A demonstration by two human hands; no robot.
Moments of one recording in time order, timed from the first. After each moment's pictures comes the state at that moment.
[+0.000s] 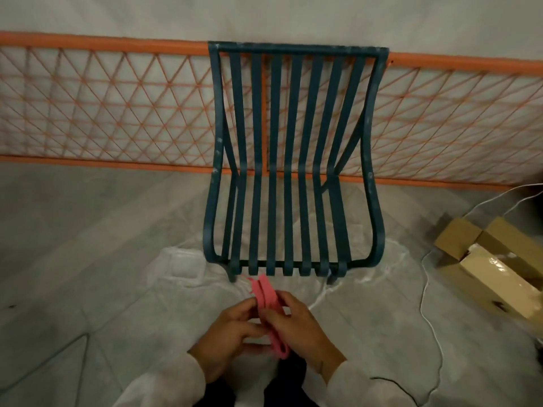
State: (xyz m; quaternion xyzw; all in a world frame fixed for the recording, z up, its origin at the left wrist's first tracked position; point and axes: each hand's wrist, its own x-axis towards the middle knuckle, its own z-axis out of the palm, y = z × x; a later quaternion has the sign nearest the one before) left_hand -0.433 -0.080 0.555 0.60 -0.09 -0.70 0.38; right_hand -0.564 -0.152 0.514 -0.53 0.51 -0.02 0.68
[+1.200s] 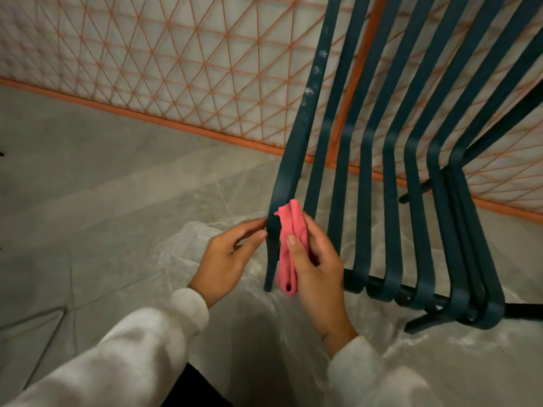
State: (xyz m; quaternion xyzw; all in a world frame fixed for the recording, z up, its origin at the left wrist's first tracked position) left_hand -0.258 -0.072 0.260 0.70 -0.34 -0.30 0.55; right_hand -0.397 -0.150 0.268 -0.60 0.40 -0.27 0.64
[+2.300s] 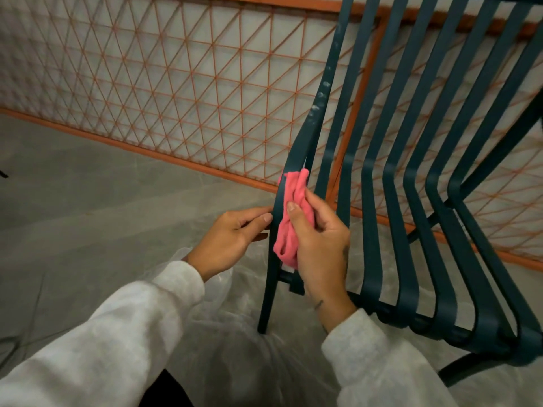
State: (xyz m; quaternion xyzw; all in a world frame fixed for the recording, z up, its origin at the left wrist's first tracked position) left_hand -0.244 -0.085 0.227 0.64 -0.41 -0.31 0.57; right_hand -0.367 -0.162 0.235 -0.63 0.31 -0.44 0.56
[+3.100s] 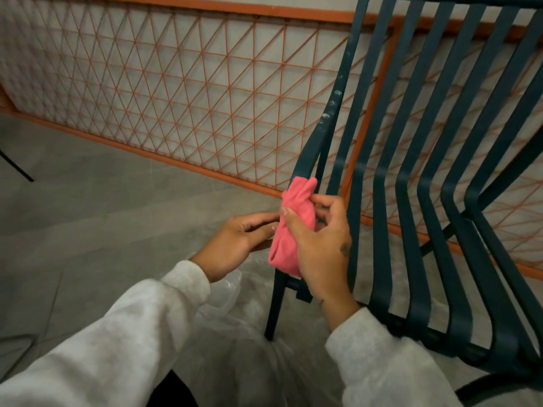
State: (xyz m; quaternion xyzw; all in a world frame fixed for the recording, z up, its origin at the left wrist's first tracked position) left_hand -0.239 -0.085 0.230 0.60 -0.37 -0.37 0.61; right_hand -0.355 -0.170 0.241 -0.67 0.31 -0.44 0.51
